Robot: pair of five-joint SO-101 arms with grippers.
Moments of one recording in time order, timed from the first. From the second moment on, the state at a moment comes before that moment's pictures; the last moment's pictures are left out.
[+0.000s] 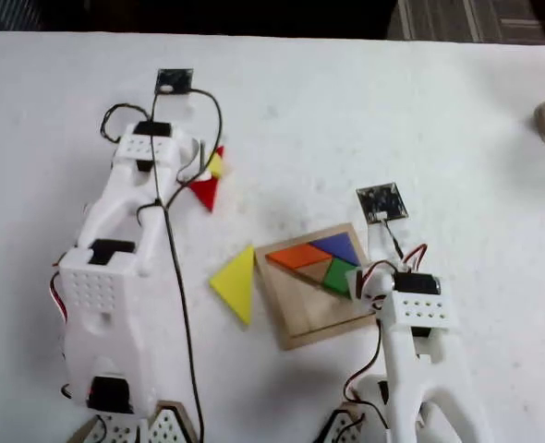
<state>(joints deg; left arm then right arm) -2.2 40.0 -14.8 57.3 10.9 0.4 -38.4 68.5 46.8 17.9</state>
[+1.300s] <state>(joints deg) -1.6 40.5 -20.9 63.3 -5.4 0.3 -38.4 68.6 45.5 17.9</state>
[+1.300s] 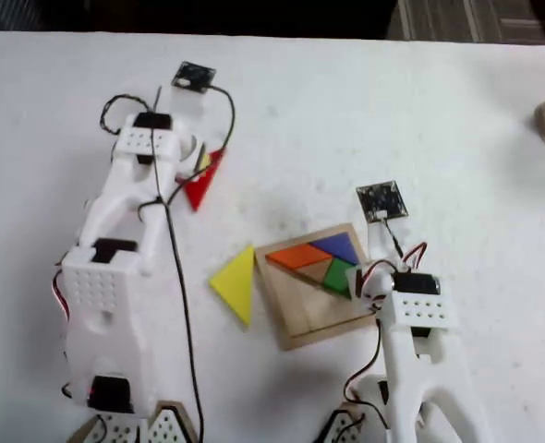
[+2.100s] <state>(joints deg) -3.4 61.0 -50.0 71.8 -17.8 0.4 -38.4 68.6 45.5 17.9</state>
